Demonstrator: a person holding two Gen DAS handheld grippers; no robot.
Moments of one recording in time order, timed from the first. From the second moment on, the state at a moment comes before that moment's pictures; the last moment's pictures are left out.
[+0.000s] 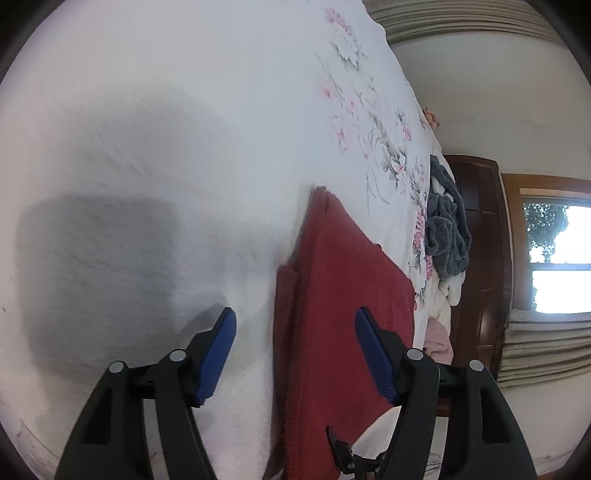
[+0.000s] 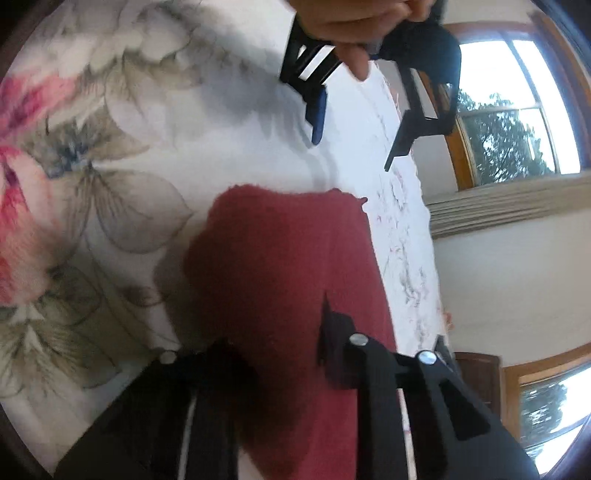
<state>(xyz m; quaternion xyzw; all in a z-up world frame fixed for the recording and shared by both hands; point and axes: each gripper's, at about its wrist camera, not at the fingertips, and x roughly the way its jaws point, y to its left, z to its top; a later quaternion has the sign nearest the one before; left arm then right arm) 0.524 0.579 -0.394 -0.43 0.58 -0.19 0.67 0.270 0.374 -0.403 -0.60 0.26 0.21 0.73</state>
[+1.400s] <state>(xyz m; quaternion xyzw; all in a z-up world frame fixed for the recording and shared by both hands) 0.583 0.477 -0.348 -0.34 0.64 -0.22 0.66 0.320 0.329 -0.298 -0.38 0.32 0.19 0.85</state>
